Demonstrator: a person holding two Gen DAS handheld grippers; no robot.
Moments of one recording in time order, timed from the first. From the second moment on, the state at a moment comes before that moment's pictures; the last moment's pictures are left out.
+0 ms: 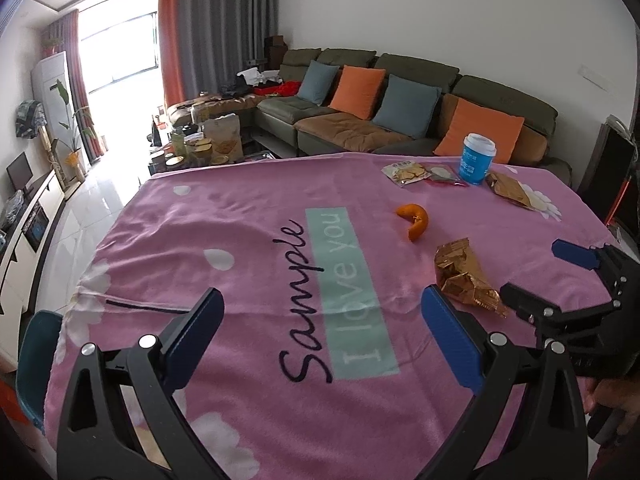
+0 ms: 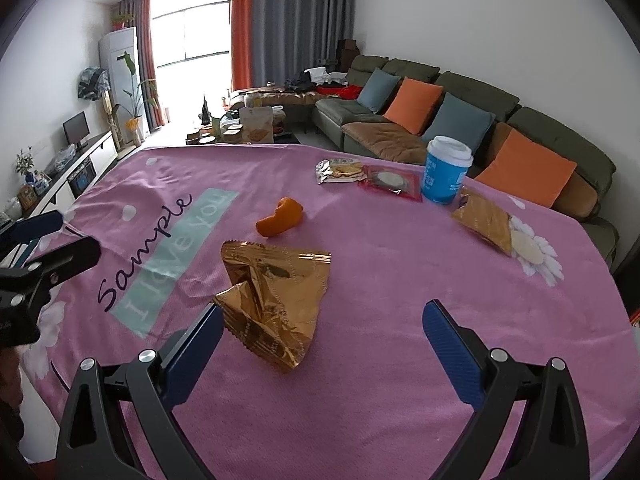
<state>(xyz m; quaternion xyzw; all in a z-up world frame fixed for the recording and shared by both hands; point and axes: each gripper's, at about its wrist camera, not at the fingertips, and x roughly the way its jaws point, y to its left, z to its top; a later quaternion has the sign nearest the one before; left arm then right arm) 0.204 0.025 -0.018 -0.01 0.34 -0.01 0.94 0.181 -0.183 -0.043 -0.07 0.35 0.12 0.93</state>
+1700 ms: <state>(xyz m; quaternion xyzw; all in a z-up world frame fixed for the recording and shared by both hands) 0.363 -0.055 -0.073 0.01 0.42 -0.12 0.90 0.218 -0.219 -0.048 -0.03 0.38 0.17 0.91</state>
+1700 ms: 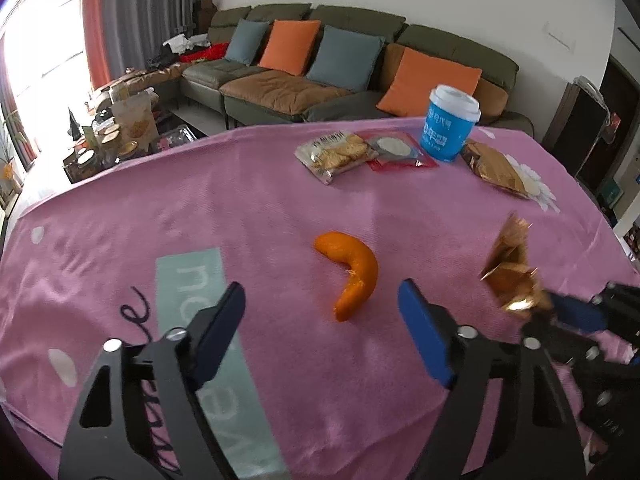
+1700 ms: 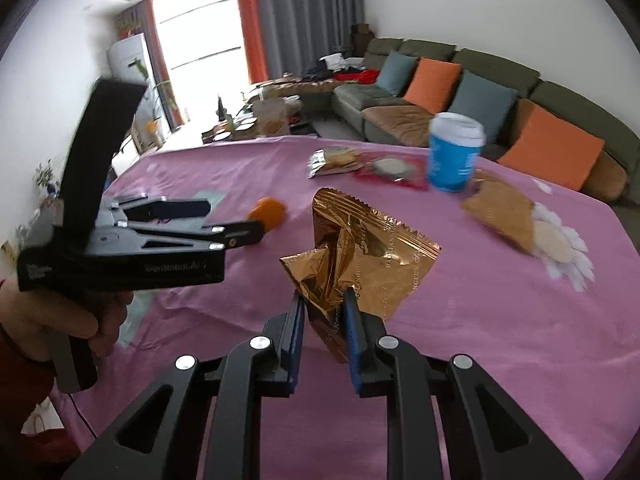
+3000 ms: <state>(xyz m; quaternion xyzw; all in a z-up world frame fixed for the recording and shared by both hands) 0.184 0.103 0.004 -0.02 0.34 0.07 0.94 0.157 -0.095 0.019 -0.06 0.30 0.33 0.89</state>
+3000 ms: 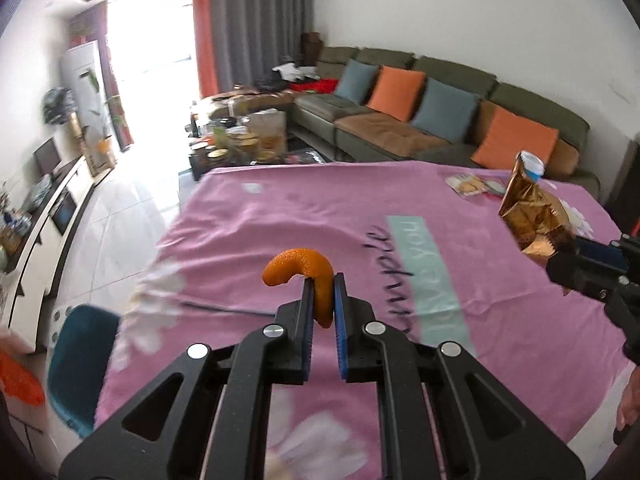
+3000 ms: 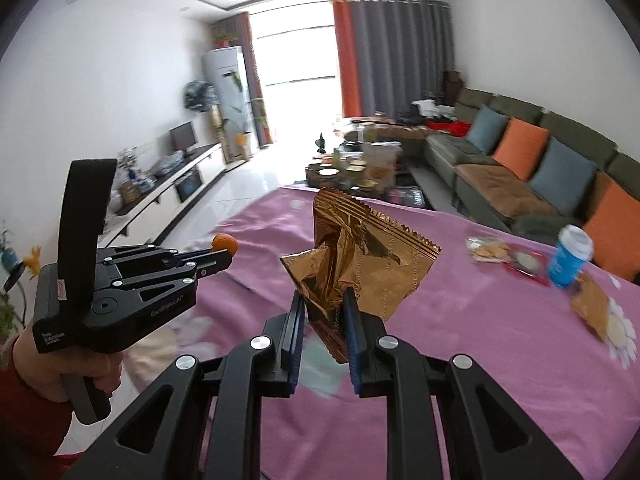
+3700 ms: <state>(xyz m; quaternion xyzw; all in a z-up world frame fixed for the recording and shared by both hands) 0.036 0.248 0.013 -0.09 0.31 0.24 0.91 0.119 0.074 0.034 -0.13 0.29 0.48 0.82</state>
